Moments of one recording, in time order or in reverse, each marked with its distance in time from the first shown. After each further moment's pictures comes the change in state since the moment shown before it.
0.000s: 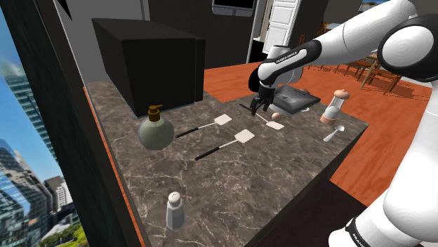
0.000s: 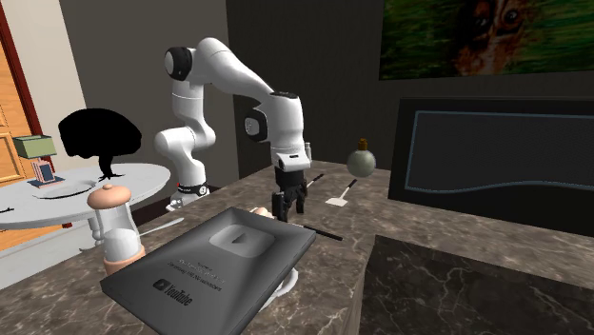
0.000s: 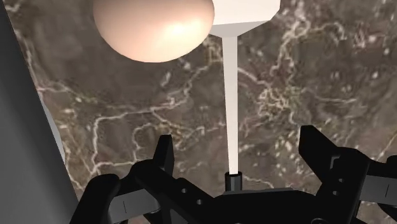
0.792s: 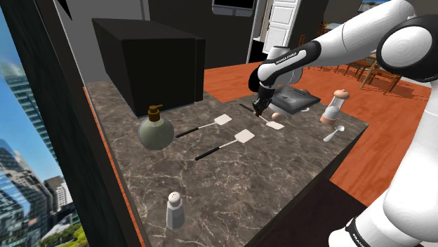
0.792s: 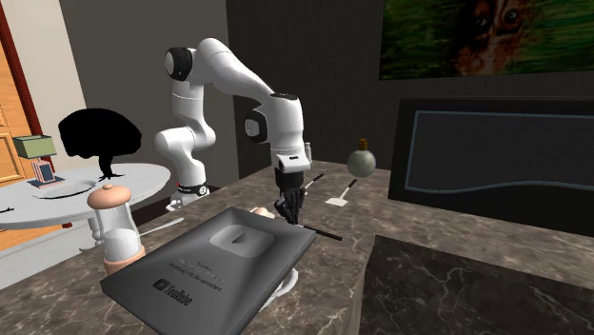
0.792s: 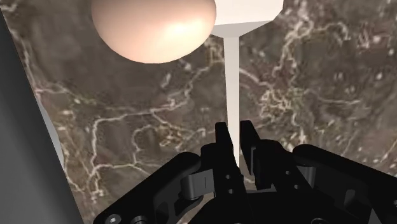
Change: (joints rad) arm -0.001 0.005 0.000 -0.002 0.001 0.008 -0.002
